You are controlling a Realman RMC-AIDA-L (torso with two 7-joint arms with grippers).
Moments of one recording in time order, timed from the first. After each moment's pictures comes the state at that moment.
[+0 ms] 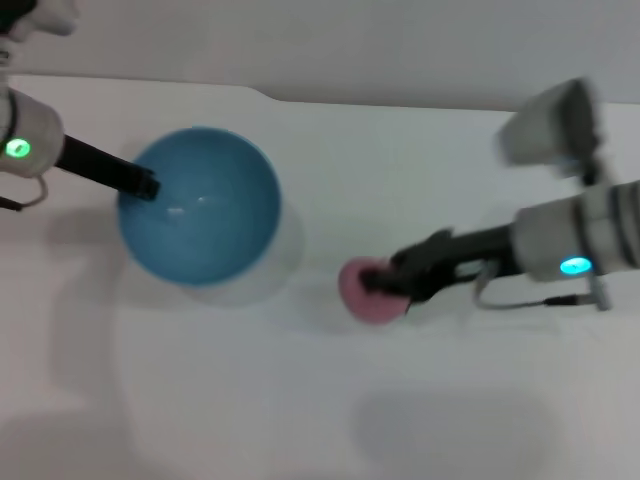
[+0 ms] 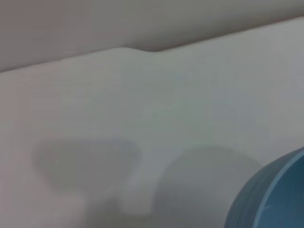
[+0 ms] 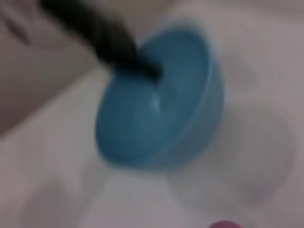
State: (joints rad) left arm -0.58 -2.05 1.00 1.13 2.63 1.35 -2.49; right arm 0.61 2.07 -1.46 -0.80 -1.84 -1.15 2.01
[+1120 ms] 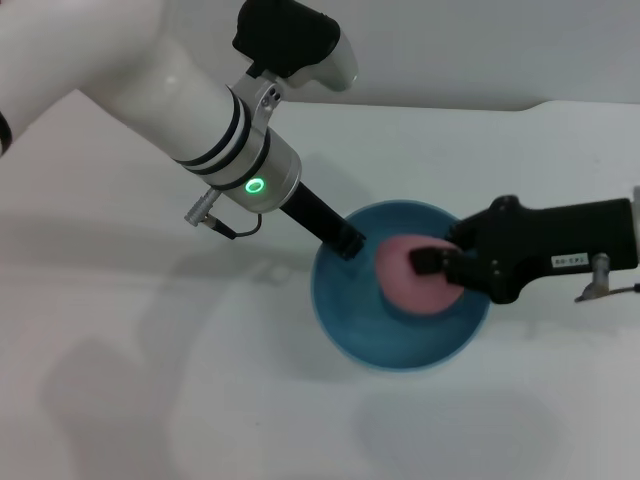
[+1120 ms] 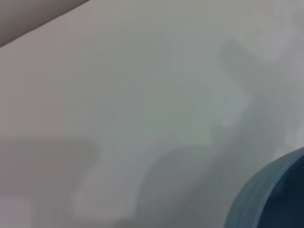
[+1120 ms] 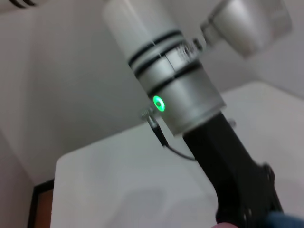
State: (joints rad) left arm -0.78 -2.07 1.58 0.96 2.34 1.20 -2.63; right arm 0.50 2.07 -1.19 -0.99 -1.87 -1.52 1.77
